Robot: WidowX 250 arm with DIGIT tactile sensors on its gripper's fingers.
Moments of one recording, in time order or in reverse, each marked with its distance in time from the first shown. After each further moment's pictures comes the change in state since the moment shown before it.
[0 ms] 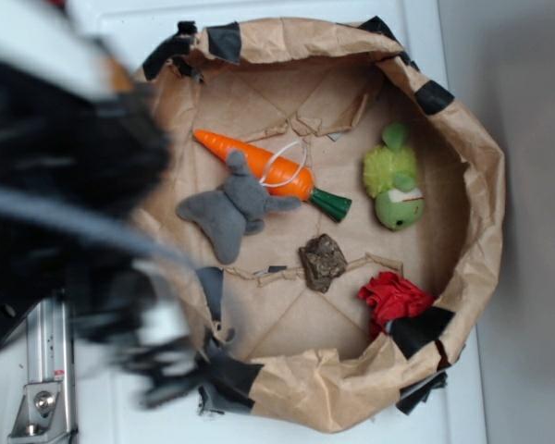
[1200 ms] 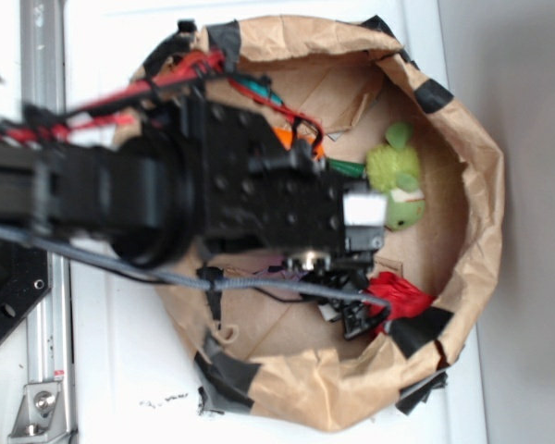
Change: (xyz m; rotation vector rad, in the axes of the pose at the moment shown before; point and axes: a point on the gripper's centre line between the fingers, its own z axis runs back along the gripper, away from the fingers) arm 0.047 0.028 -0.179 0.229 -0.030 0.019
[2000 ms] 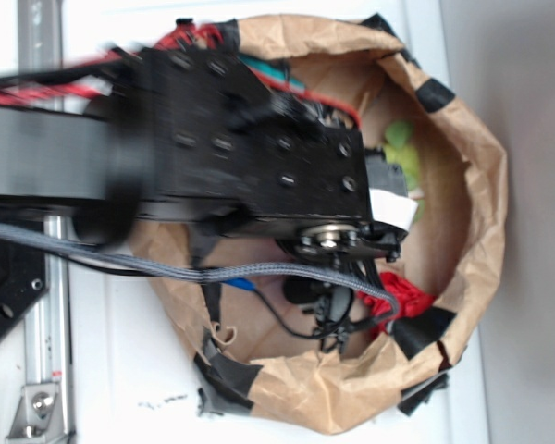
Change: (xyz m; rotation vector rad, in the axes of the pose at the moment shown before) arm 0.001 -0.004 0.081 -0.027 0.009 -0.329
